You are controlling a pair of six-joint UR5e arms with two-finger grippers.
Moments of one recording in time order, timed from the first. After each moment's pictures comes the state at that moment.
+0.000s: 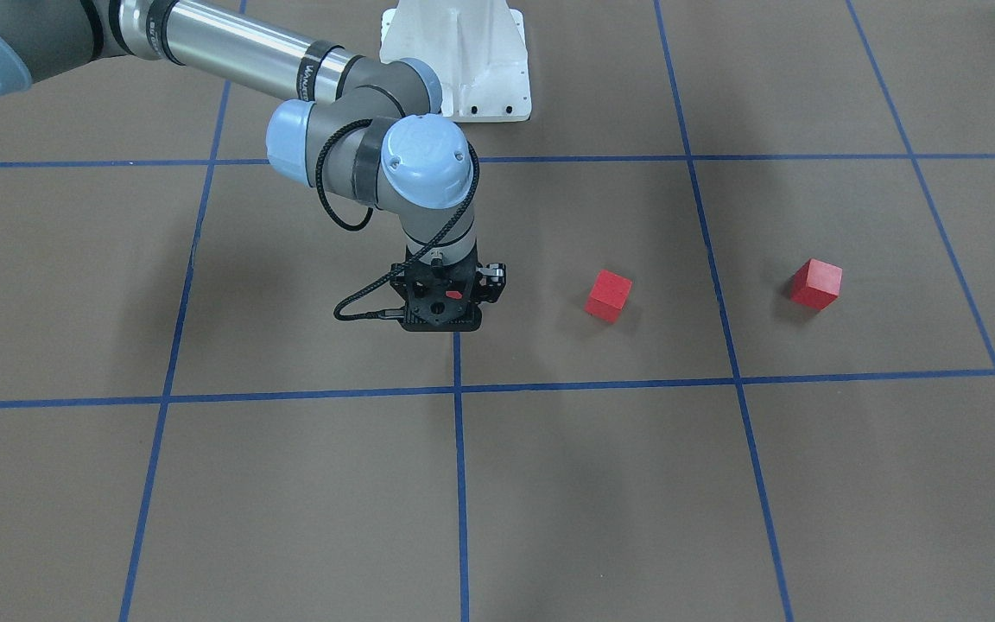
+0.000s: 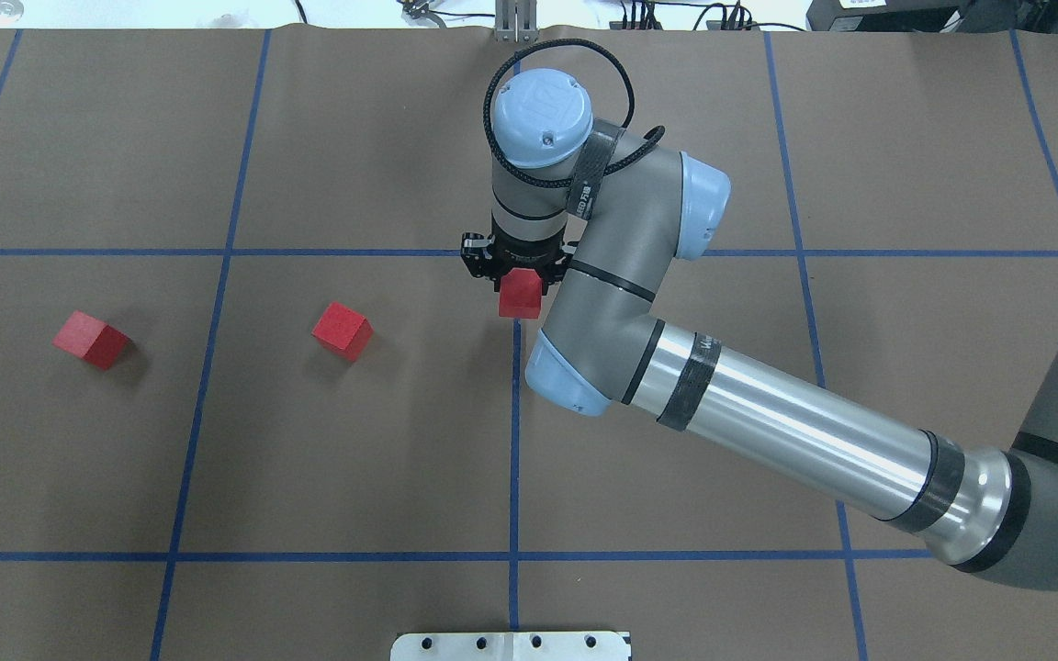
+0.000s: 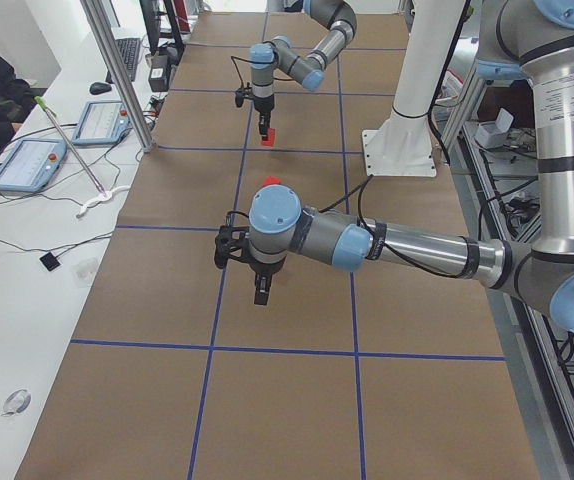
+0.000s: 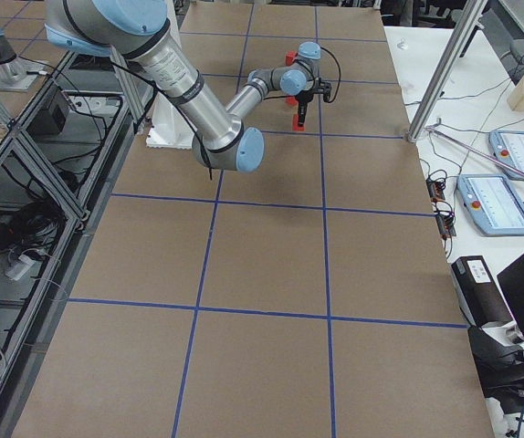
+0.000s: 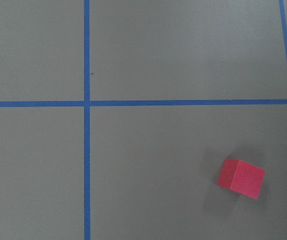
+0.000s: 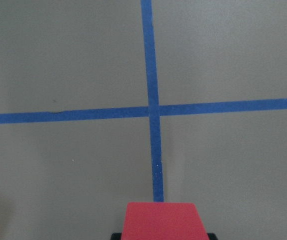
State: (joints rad) left arm -1.52 -1.40 -1.91 -1.72 -2.46 -0.24; right arm 0.59 -0.64 1.31 -1.51 1.99 1.20
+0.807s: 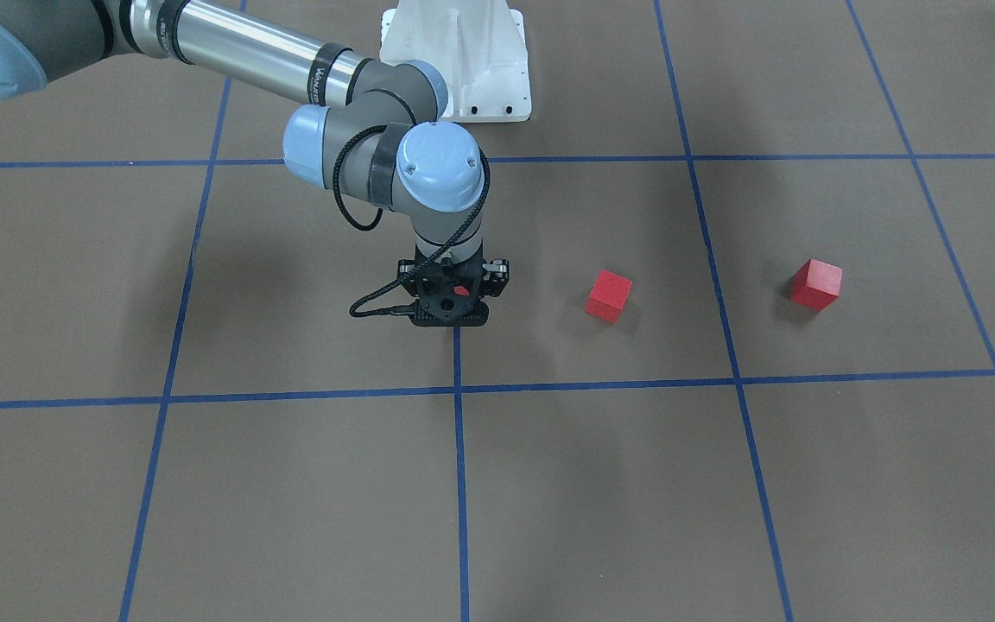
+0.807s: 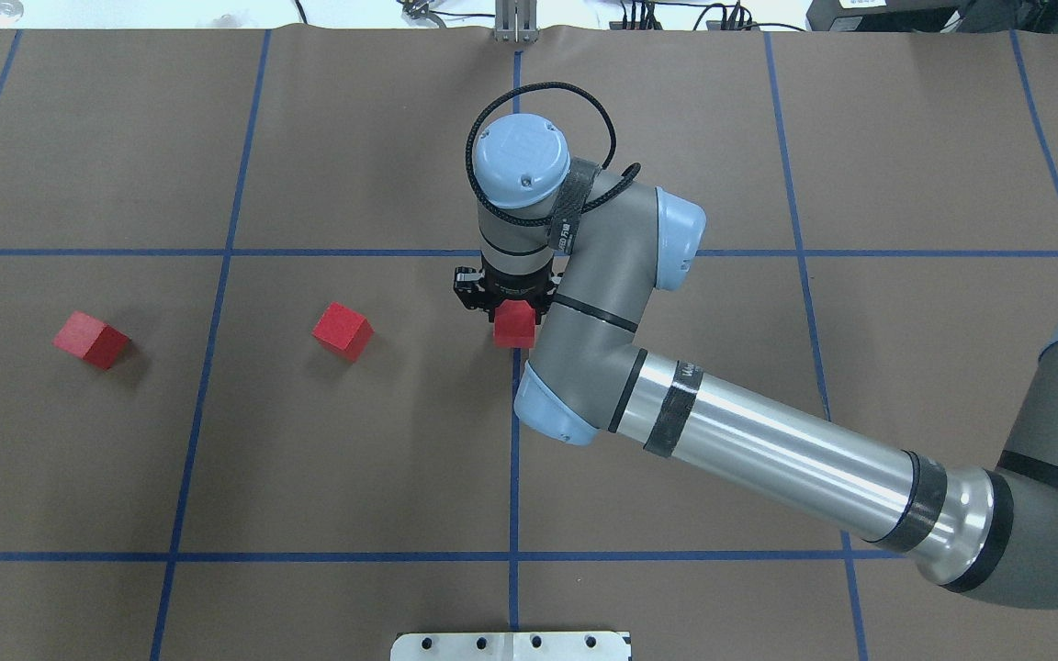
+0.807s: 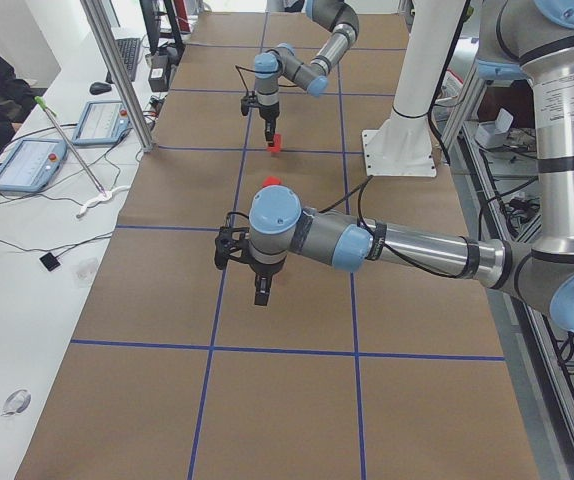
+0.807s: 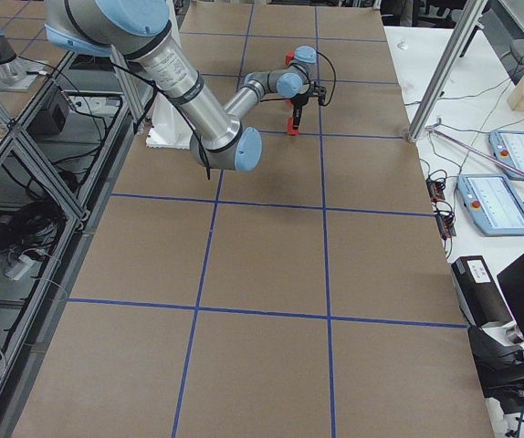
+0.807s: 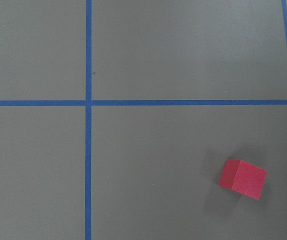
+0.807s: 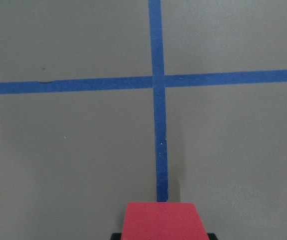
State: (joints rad) left arm -1.52 -1.40 -1.91 -1.72 -2.46 -0.24; right arm 0.56 -0.64 1.29 -1.51 1.99 1.20
